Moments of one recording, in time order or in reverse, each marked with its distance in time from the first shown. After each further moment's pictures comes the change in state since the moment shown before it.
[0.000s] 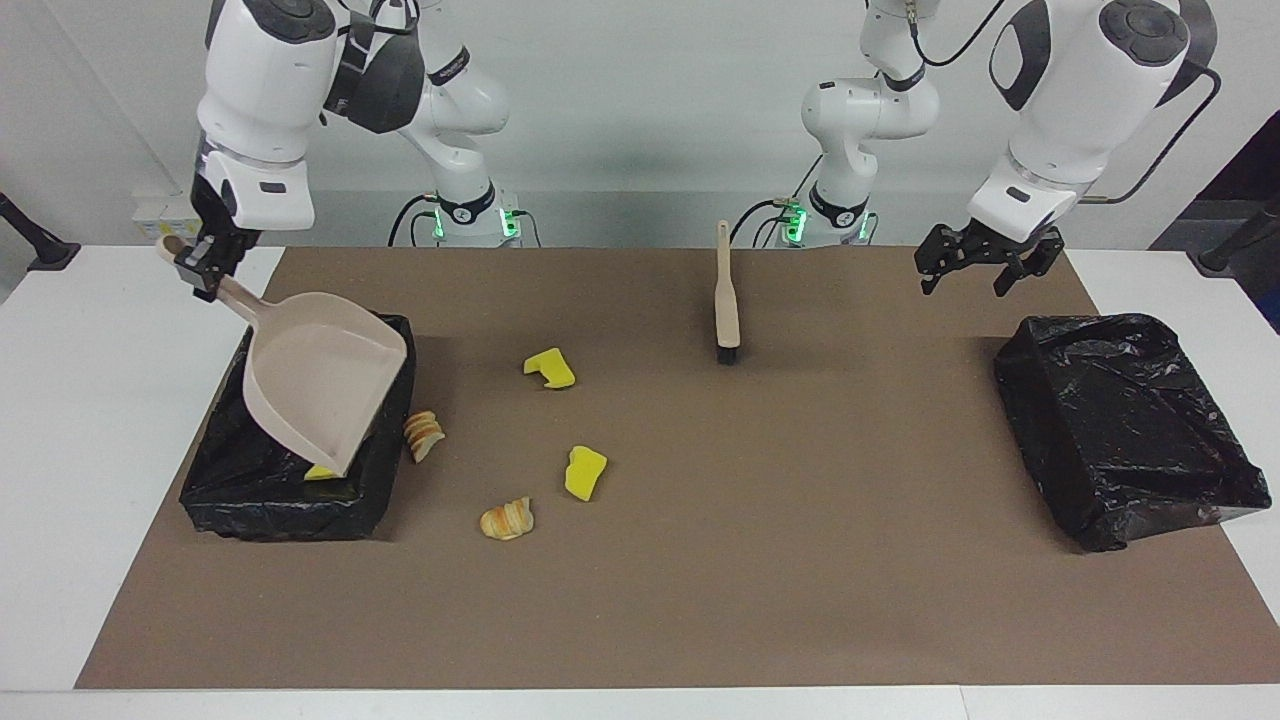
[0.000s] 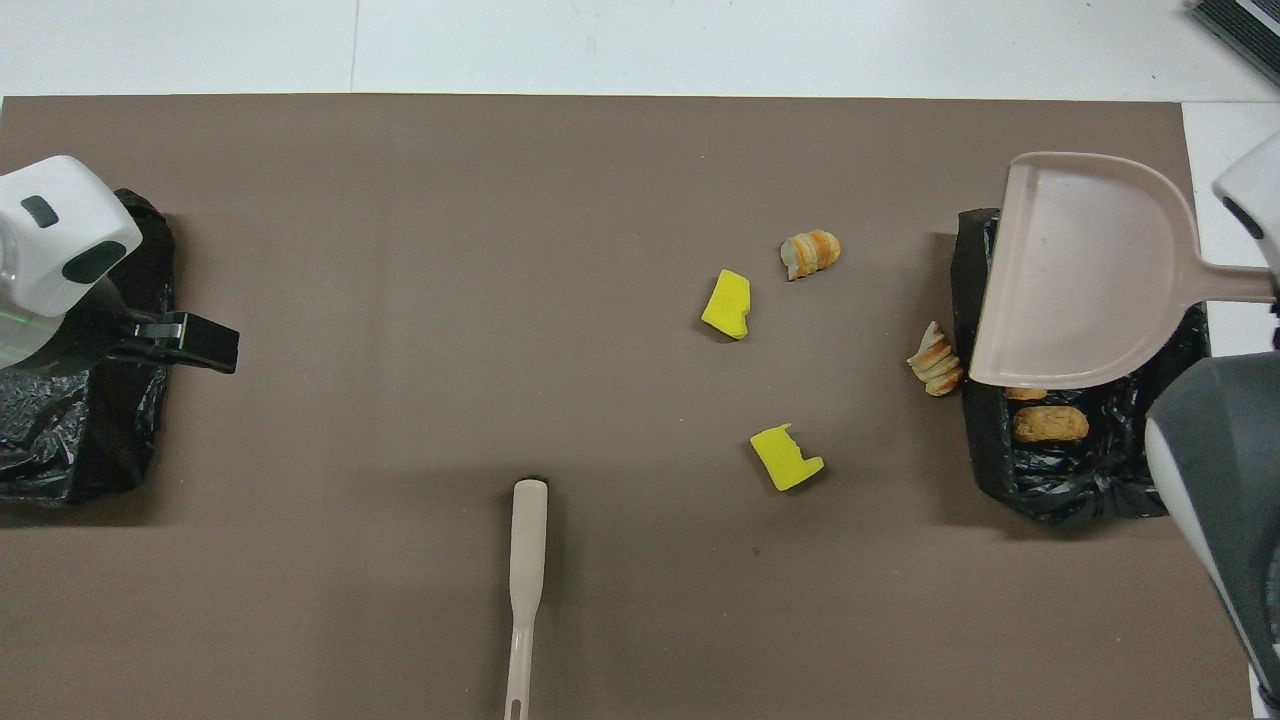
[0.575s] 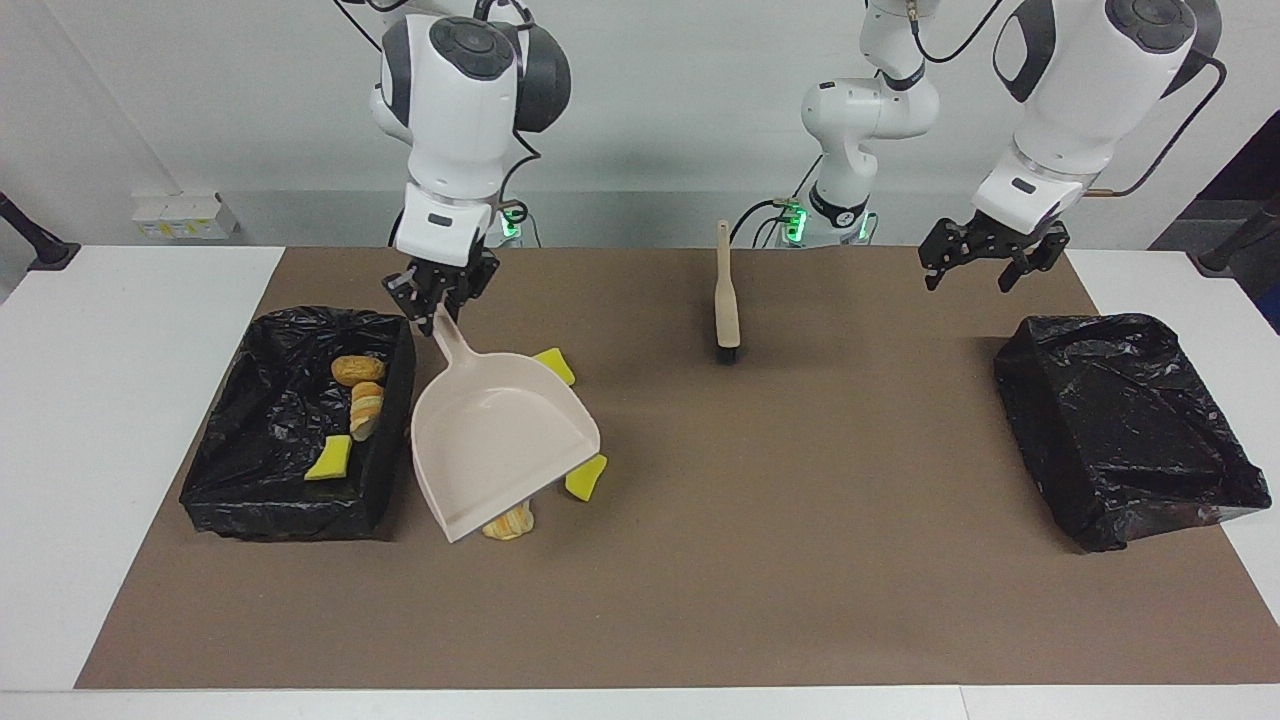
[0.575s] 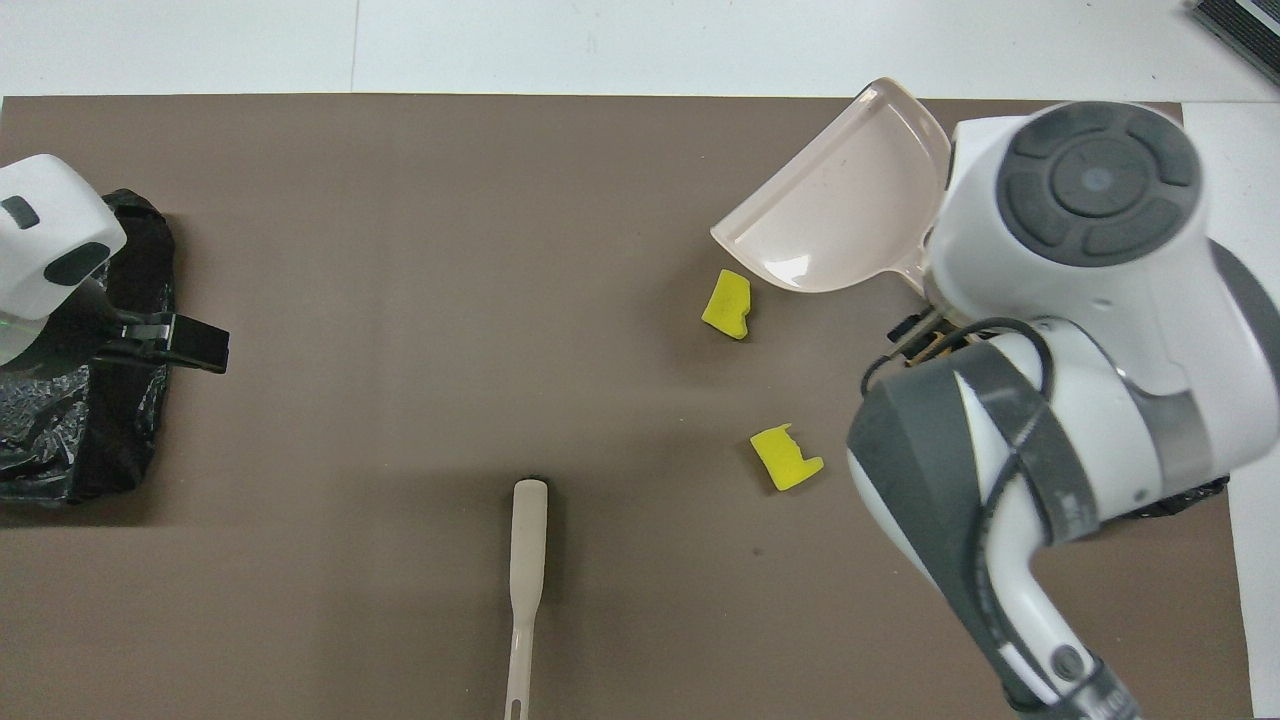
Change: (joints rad) left arm 0.004 -0.013 0.004 0.001 0.000 0.000 0.008; right arm 0.282 0.207 0.010 0.160 0.226 -0.054 0.975
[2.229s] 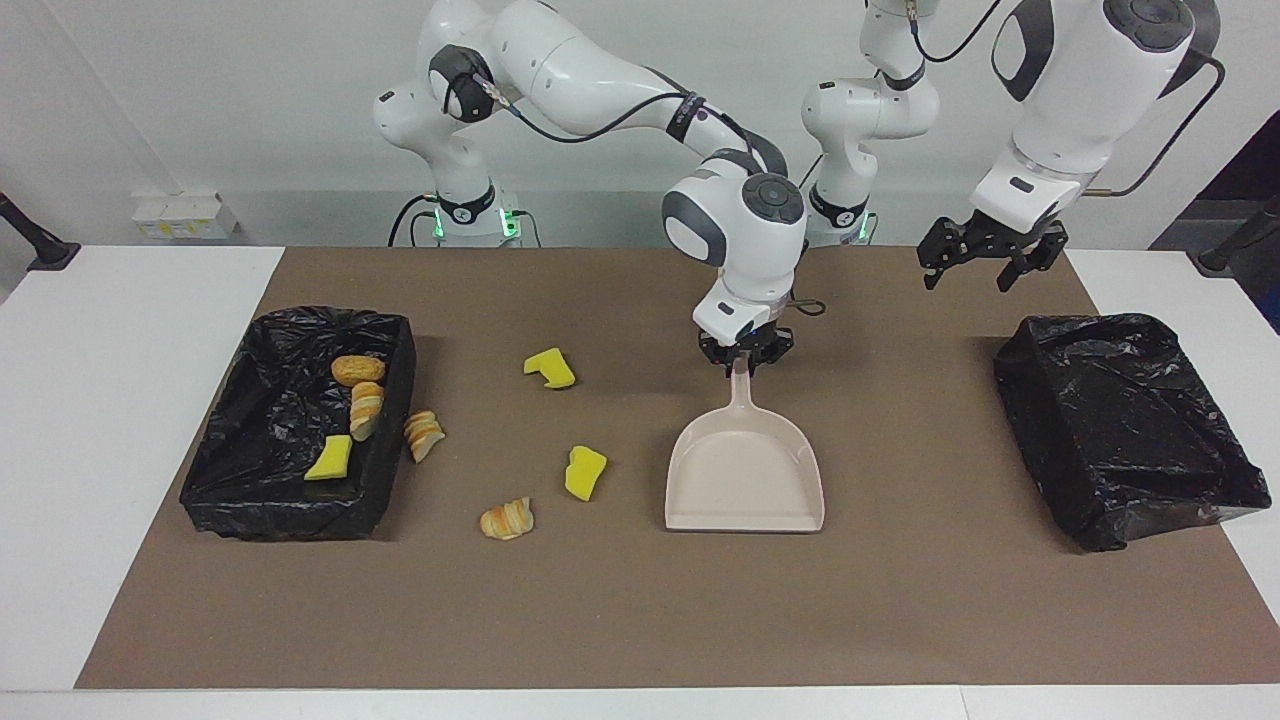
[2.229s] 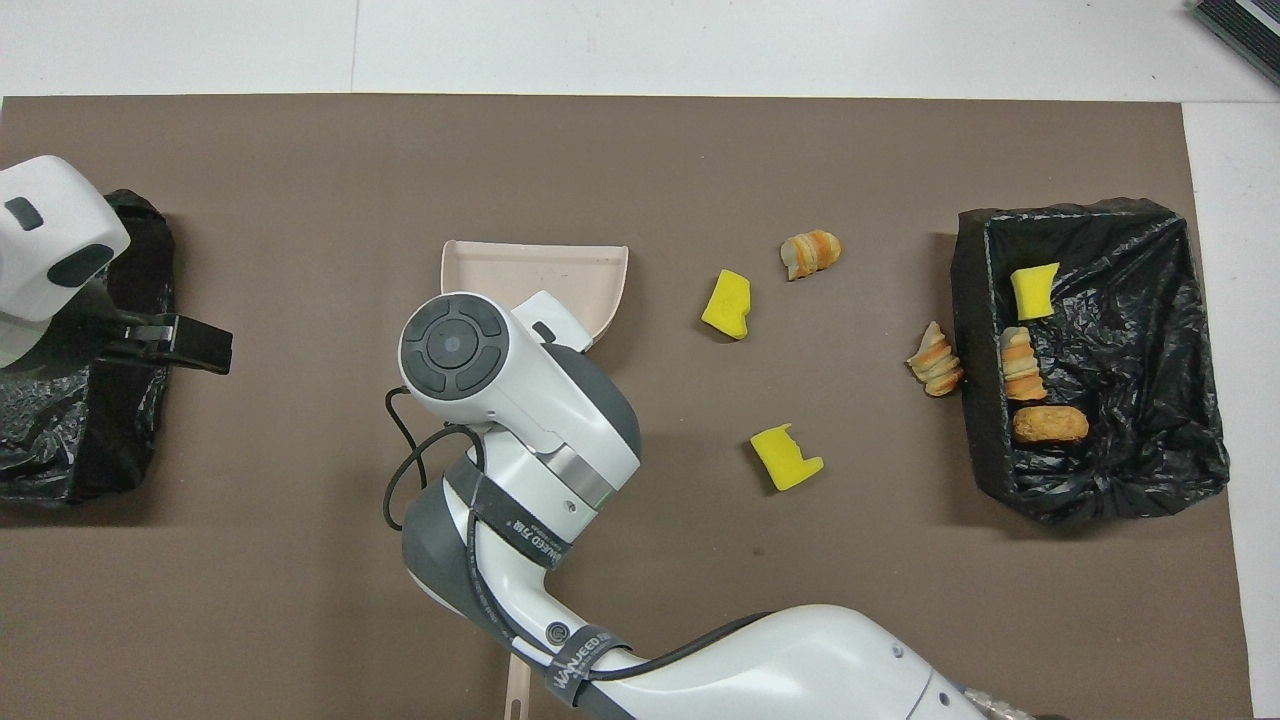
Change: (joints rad) left arm 0.000 -0.001 -0.006 -0.001 -0.005 0.001 0.004; right arm 0.435 0.494 0.013 0.298 0.261 0.227 1.021
